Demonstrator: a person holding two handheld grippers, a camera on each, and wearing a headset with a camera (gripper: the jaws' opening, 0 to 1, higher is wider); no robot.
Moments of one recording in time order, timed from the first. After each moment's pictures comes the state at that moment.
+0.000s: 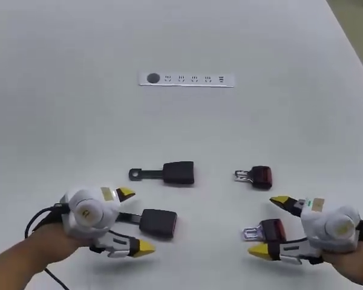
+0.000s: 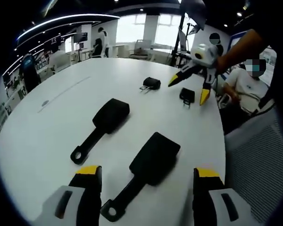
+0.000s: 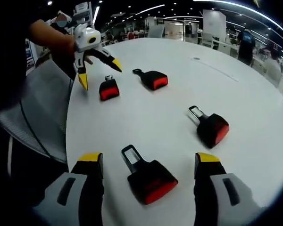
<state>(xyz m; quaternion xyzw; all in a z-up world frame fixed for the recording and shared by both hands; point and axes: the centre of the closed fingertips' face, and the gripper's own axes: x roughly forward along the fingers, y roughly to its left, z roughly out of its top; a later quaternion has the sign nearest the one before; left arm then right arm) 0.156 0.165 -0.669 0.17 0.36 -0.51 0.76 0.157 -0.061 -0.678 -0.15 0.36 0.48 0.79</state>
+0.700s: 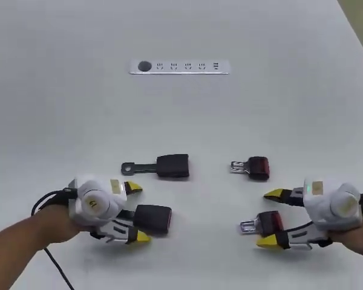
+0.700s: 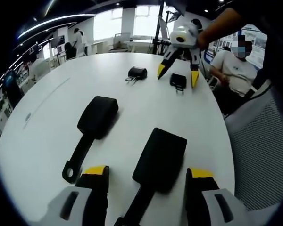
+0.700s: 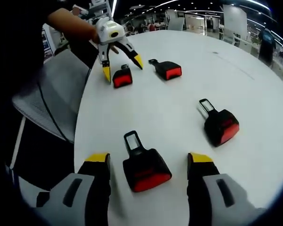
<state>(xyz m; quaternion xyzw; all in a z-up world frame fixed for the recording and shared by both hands) 0.169 0.153 -0.685 0.23 0.36 -0.57 0.71 0.148 -0.067 -0.686 -0.17 0.38 0.55 0.72</state>
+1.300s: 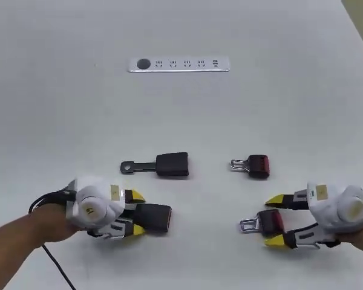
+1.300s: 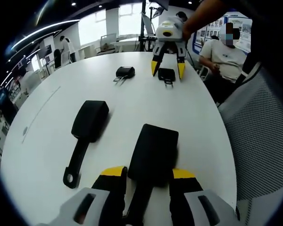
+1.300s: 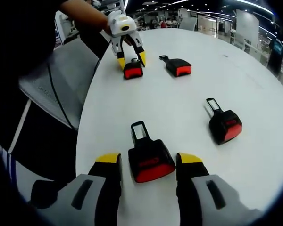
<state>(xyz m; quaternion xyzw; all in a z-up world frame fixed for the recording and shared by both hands) 0.154 0.159 -0.688 0.27 0.34 -0.59 0.68 0.136 -0.082 -0.686 -0.21 0.37 0.58 0.70</state>
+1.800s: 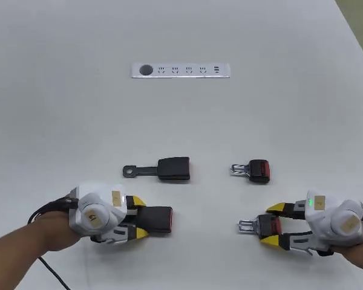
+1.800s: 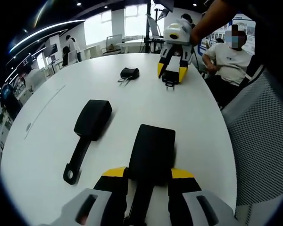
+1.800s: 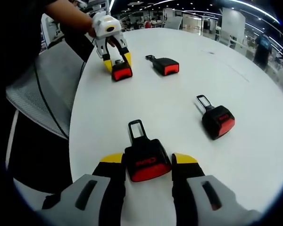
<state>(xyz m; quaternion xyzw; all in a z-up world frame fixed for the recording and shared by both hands) 0.159 0.160 -0.689 0.26 0.34 -0.57 0.70 0.144 -0.077 -0.686 -0.20 0.38 0.51 0.75</state>
